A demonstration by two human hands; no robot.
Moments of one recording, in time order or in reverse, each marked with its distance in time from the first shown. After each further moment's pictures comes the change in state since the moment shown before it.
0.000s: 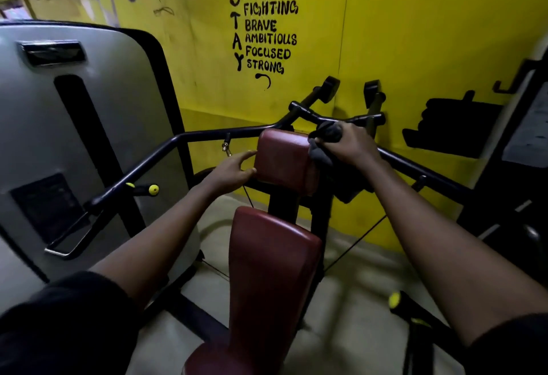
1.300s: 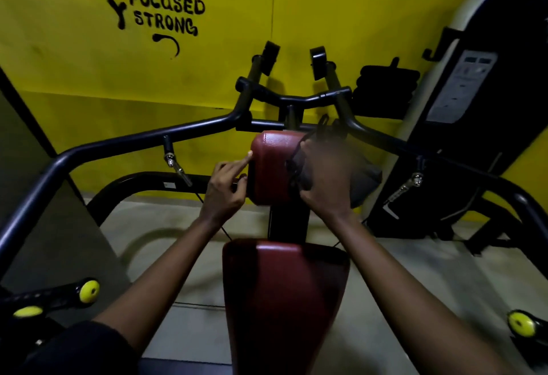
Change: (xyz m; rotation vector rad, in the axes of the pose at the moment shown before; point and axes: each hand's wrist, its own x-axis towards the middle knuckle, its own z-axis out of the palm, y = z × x) left_hand 0.184 -0.180 0.077 -0.321 0.259 0.600; right_hand 0.035 -0.023 0.212 -0.707 0.329 0.064
